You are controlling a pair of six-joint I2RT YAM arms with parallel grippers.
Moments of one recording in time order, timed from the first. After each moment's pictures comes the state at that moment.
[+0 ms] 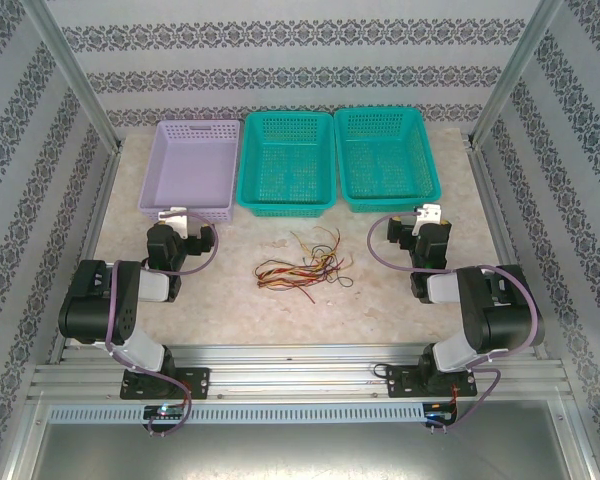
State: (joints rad) left arm 0.03 1.59 0.38 0.84 0.05 -0.01; right arm 0.04 1.52 0.35 0.83 0.16 0.05
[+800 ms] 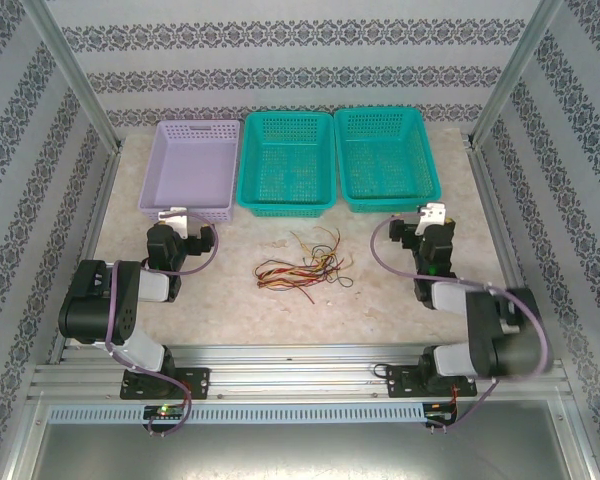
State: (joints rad) left arm 0.03 1.59 0.38 0.84 0.05 -0.01; right arm 0.04 1.32 0.33 0.74 0.15 0.04
